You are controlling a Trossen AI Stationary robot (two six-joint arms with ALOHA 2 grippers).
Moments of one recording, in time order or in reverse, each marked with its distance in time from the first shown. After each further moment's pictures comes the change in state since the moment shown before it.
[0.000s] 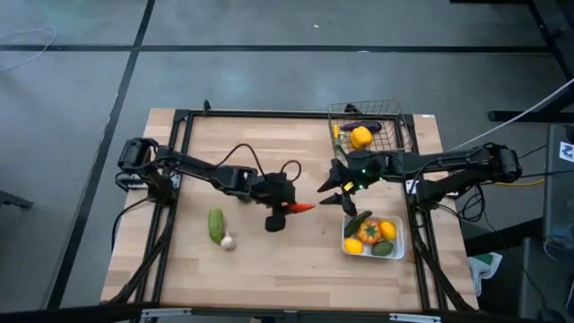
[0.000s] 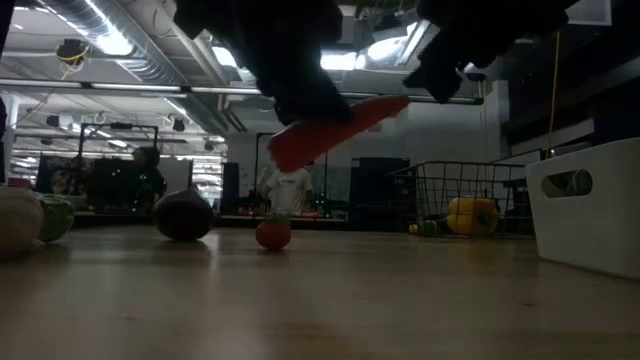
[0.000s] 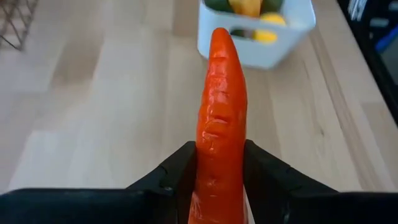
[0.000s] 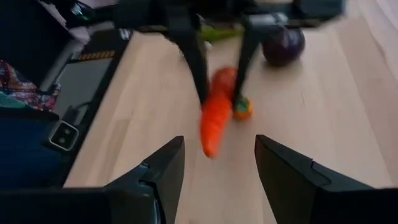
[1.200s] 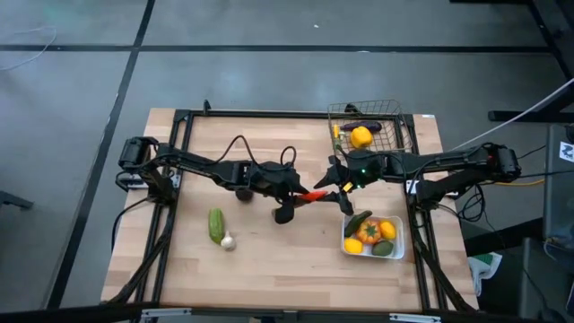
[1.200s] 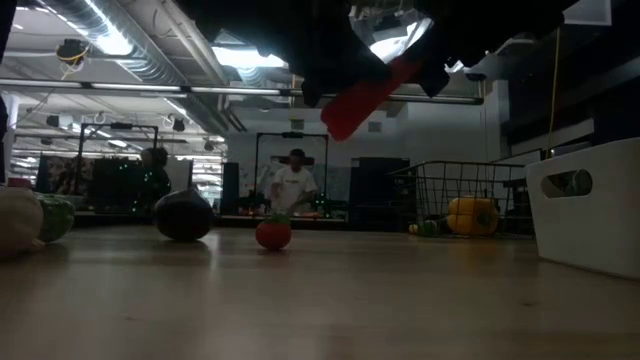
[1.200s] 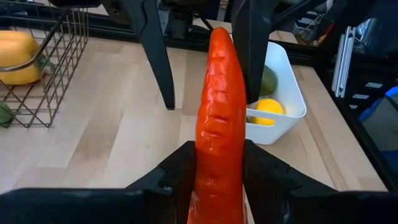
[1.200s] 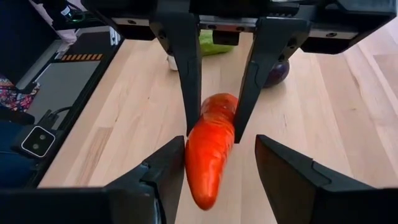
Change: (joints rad) left arm 0.046 0.000 0.000 0.252 0.000 0.003; right arm 0.000 0.014 0.000 0.070 0.056 -0.077
